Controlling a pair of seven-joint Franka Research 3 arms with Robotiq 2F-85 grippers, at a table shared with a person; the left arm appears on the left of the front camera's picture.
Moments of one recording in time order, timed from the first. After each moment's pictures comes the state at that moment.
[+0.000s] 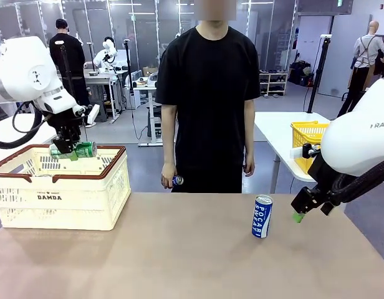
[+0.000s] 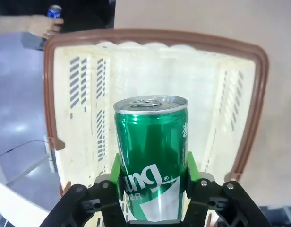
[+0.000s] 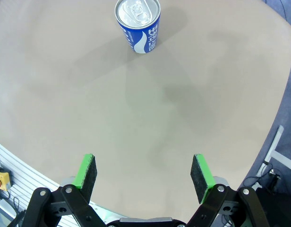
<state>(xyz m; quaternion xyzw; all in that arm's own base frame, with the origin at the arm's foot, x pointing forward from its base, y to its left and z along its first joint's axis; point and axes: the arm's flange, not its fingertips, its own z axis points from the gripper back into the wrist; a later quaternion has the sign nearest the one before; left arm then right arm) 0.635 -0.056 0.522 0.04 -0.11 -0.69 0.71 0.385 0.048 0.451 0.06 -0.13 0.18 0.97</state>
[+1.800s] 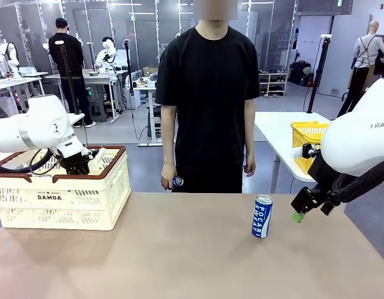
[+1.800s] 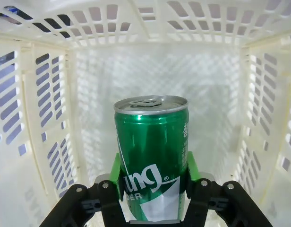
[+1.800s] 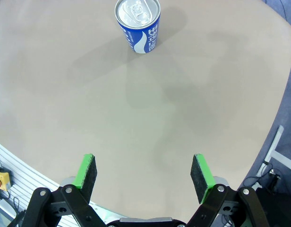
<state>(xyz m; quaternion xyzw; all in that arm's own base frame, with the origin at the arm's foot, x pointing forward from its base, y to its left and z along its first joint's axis) 0.681 -0.037 0.372 -0.01 -0.08 -0.72 0.69 0.385 0.048 0.451 0.06 -0.13 0.18 0.97</state>
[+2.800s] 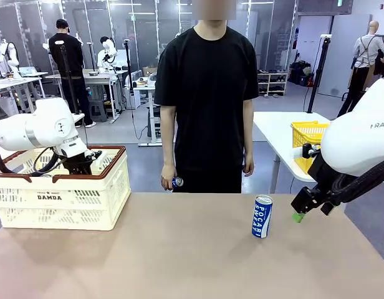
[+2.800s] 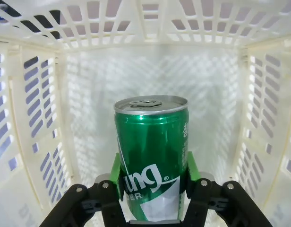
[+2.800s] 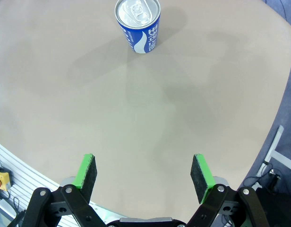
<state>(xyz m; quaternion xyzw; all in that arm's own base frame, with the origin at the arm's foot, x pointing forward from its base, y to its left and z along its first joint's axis) 0.695 -0.040 0.360 -0.04 -0.06 -0.72 0.69 0.385 0.048 0.451 0.06 -0.13 0.18 0.97</state>
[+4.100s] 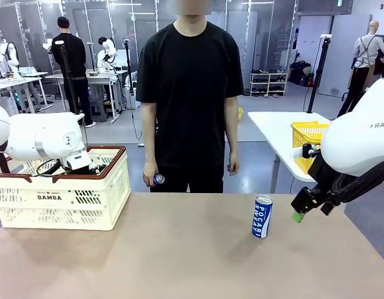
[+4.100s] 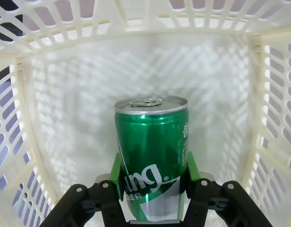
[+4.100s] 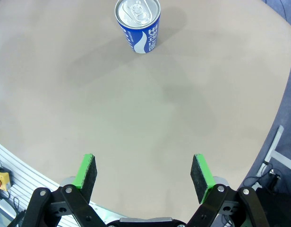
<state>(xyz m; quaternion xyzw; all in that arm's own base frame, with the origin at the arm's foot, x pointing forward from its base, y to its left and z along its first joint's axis) 0.701 -0.047 0.312 -0.05 -0.02 -0.74 0.67 0.385 0.048 0.451 0.06 -0.13 0.18 0.97</state>
